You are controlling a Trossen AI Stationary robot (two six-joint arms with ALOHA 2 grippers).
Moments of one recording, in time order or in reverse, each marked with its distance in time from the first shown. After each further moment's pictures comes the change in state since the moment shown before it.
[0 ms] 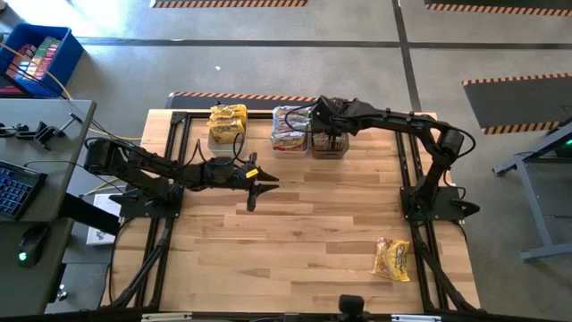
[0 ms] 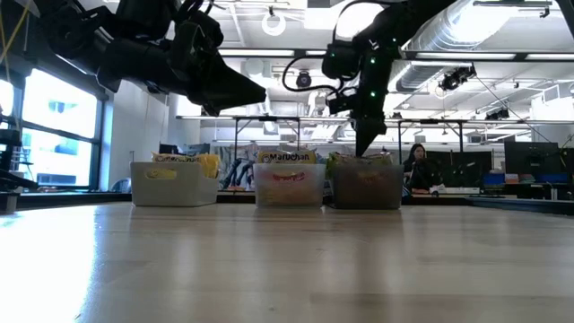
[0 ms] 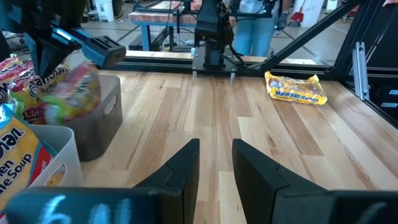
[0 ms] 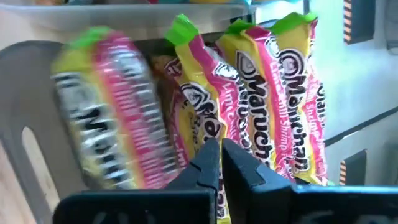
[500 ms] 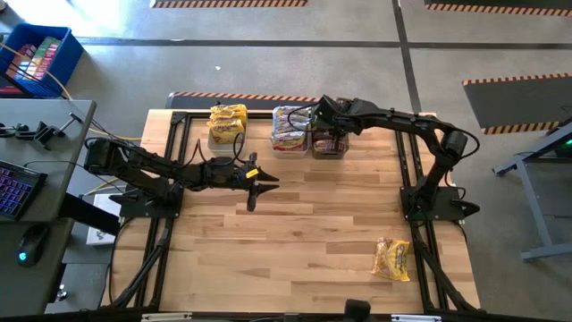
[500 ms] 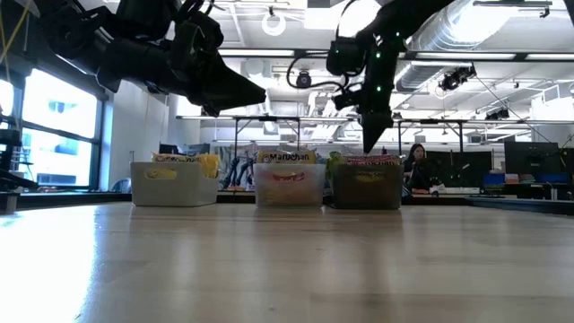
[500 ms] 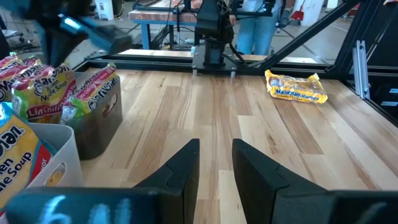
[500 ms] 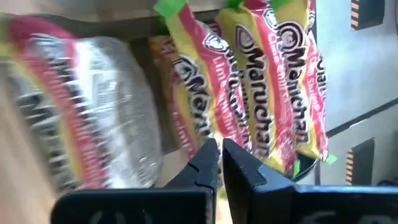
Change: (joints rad) left arm 0.000 0.000 0.000 -0.006 0.000 0.000; right arm 0.005 -0.031 0.000 -0.075 -0.002 0.045
